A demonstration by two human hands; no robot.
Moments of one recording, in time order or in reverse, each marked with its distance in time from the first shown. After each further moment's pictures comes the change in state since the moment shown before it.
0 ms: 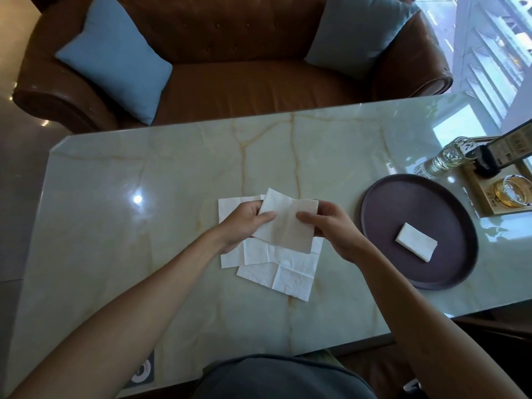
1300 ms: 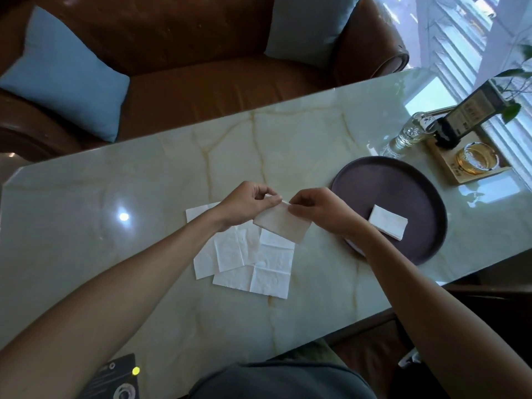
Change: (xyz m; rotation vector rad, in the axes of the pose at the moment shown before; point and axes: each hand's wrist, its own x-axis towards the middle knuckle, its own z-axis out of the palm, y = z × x) left_hand 0.052 0.059 0.063 0.328 -0.058 0.121; right_hand -0.003 -0.005 -0.077 -0.542 0.071 -0.133
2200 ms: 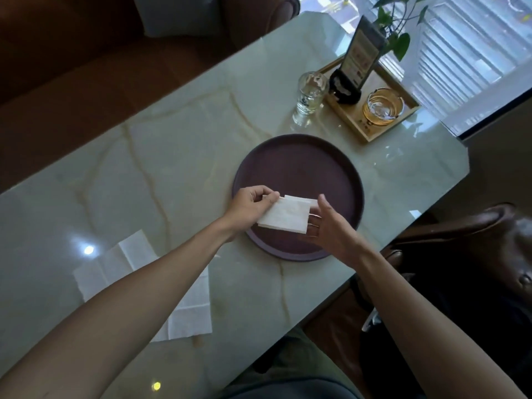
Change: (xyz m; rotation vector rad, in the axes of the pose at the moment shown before) left_hand 0.169 0.034 0.226 -0.004 -0.130 -0.044; right_hand -0.084 0.228 -0.117 1.122 0.213 0.450
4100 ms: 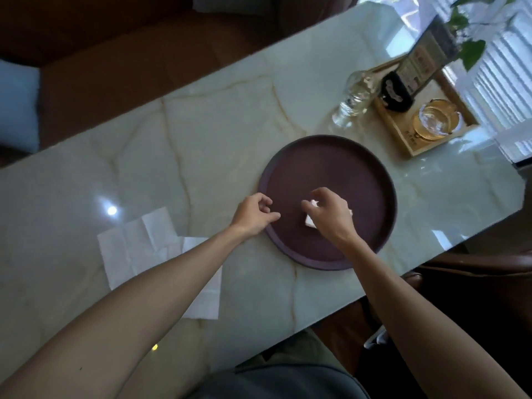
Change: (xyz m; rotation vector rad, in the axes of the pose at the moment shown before) left_hand 0.009 -0.057 -0.019 0.303 0.296 -0.207; right_hand 0.054 -0.024 0.049 -0.992 0.385 -0.275
